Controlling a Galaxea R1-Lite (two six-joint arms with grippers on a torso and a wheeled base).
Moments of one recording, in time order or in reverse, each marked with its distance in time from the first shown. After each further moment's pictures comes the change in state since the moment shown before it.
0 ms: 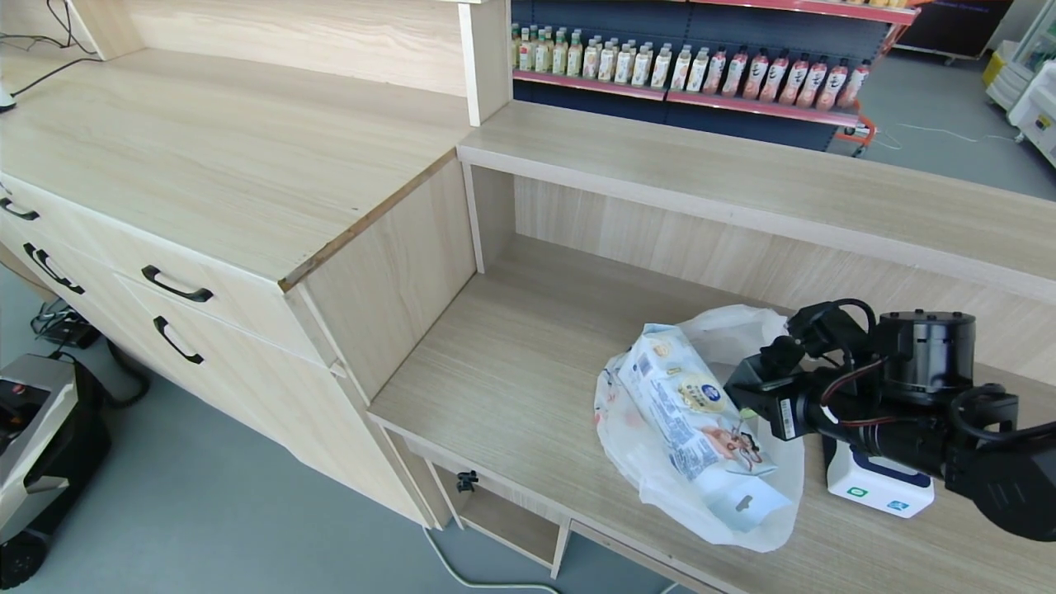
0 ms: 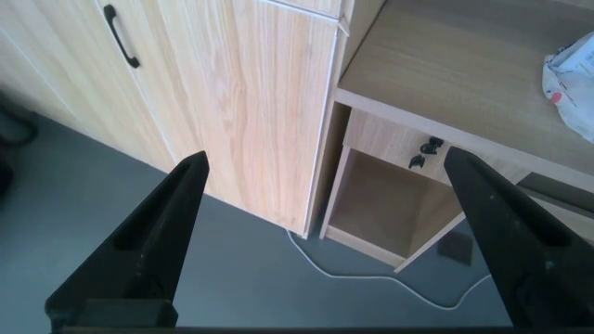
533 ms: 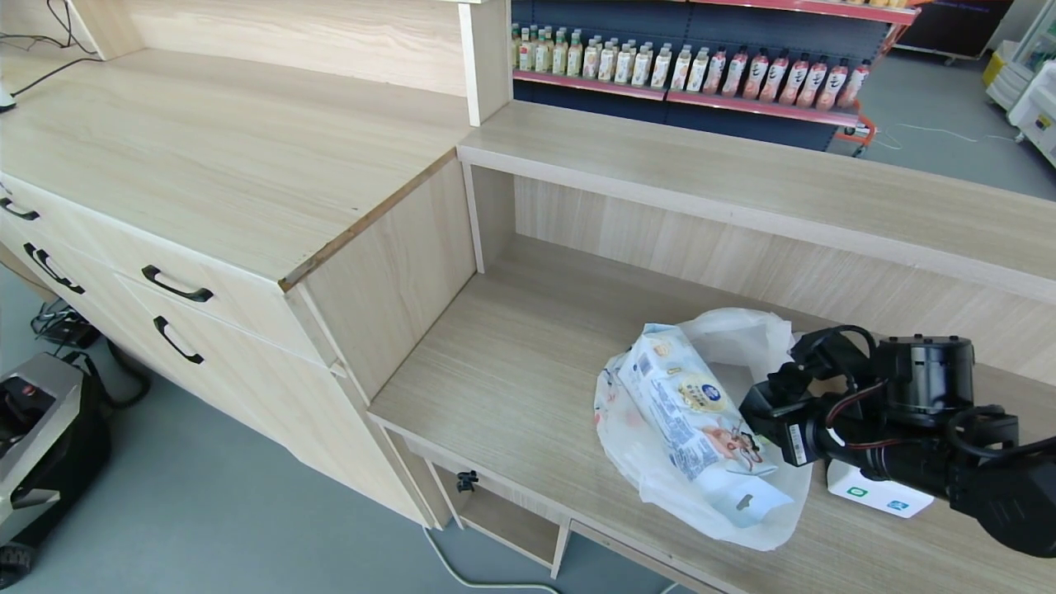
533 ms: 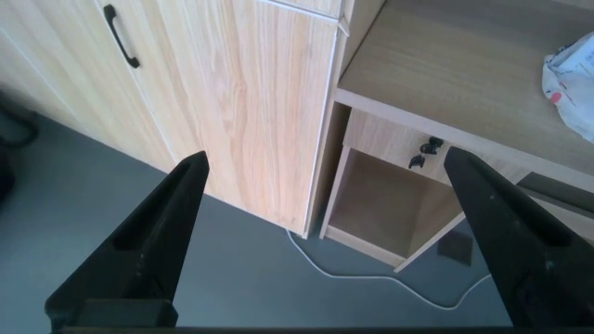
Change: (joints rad) left arm 0.000 0.000 0.000 0.000 0.000 0.000; right arm -0.034 0.030 0.063 -0.010 -0.001 -0.022
